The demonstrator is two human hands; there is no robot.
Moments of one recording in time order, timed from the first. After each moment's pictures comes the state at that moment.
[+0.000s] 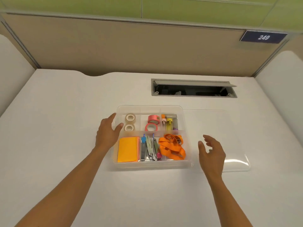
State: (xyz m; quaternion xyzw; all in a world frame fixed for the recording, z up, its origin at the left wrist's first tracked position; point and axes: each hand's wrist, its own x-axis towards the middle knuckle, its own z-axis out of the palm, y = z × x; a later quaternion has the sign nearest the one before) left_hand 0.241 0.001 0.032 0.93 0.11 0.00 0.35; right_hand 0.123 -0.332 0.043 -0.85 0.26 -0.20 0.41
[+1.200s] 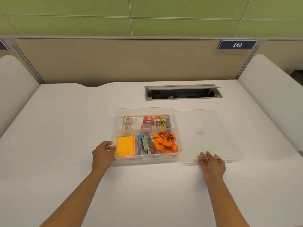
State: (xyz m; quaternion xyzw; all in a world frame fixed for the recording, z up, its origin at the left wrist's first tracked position) left_hand 0.142 0.003 0.038 0.85 0.19 -0.01 0.49; right_hand 0.067 -0.362 0.024 -0.34 0.46 -0.21 0.79
